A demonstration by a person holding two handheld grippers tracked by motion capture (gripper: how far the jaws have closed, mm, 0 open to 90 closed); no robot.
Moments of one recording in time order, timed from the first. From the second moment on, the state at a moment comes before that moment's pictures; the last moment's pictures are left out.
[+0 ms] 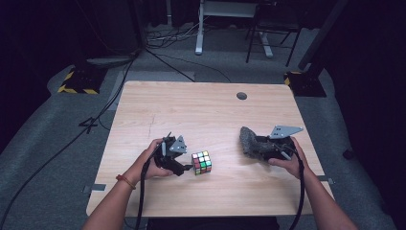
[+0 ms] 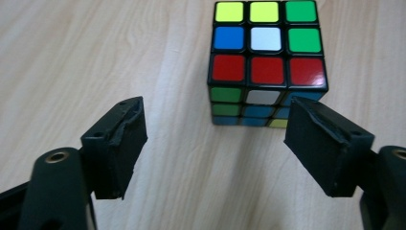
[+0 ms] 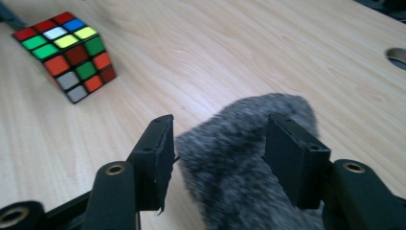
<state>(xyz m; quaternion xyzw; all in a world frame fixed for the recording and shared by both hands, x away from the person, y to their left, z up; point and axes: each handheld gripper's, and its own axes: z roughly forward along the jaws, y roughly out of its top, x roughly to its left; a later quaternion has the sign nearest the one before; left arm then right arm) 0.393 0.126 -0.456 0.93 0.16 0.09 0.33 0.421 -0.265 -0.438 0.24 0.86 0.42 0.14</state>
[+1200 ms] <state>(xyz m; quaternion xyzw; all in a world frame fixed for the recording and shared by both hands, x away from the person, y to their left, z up) 0.364 0.081 -0.468 0.93 0.10 0.04 0.34 0.390 -0.188 -0.471 0.15 0.91 0.39 0.07</state>
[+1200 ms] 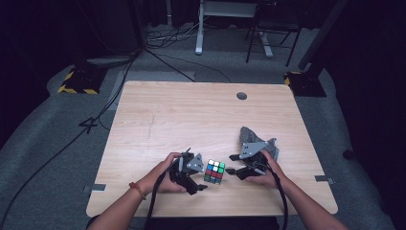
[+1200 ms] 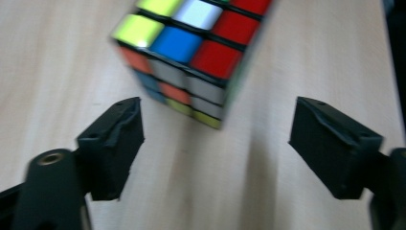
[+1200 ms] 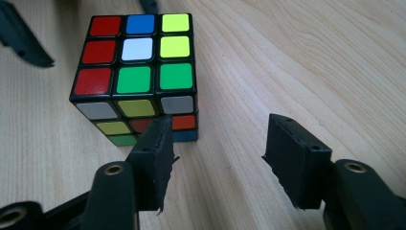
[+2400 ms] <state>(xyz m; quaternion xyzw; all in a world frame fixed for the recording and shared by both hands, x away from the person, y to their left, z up) 0.383 0.053 -0.475 0.94 0.07 0.04 0.34 0.377 -0.181 -0.470 0.13 0.90 0.40 0.09</state>
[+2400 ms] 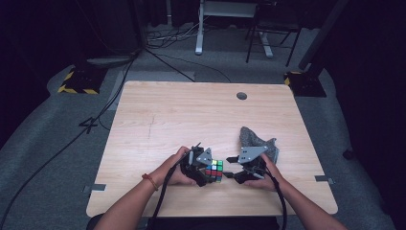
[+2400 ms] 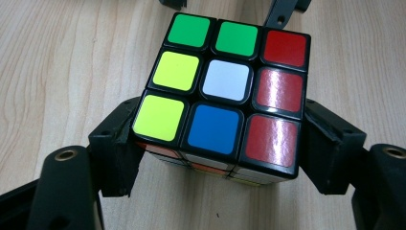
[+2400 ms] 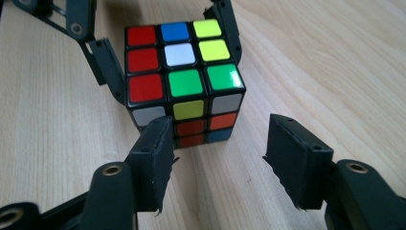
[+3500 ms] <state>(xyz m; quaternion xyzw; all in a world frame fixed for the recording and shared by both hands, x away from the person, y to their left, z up) 0.381 0.034 -0.482 0.95 0.05 0.05 0.32 0.390 -0.189 -0.481 0.12 0.92 0.37 0.08</state>
